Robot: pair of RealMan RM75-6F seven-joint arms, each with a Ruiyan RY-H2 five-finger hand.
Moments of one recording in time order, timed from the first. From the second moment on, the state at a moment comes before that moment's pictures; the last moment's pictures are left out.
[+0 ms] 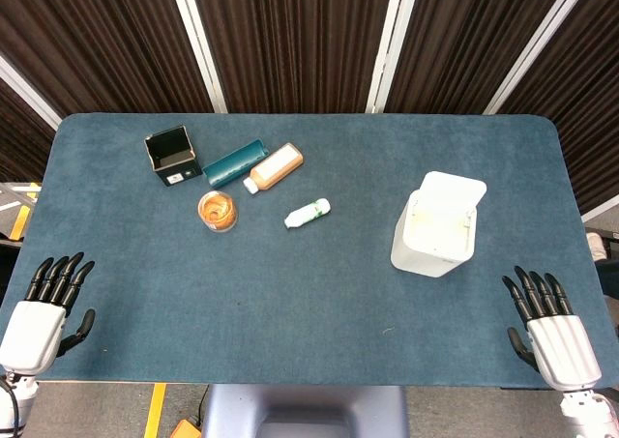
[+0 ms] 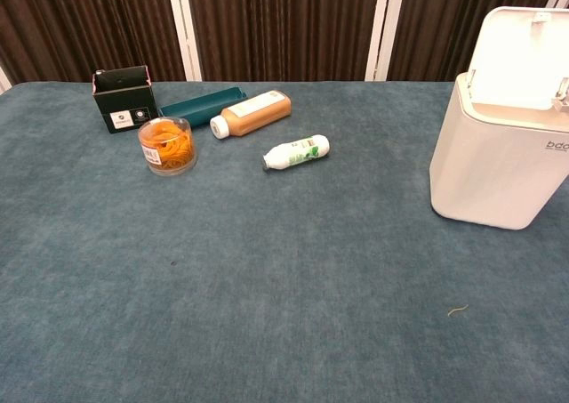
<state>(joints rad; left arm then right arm) -0.12 -1.21 0.00 -1.48 1.68 1.60 0.06 0.00 -1.12 -0.03 -1.66 -1.68 1.54 -0.26</state>
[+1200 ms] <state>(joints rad) -0.18 -1.23 -0.05 -1.44 1.53 1.41 0.05 0.71 -1.11 0.49 -2.01 -0.40 1.25 -0.98</state>
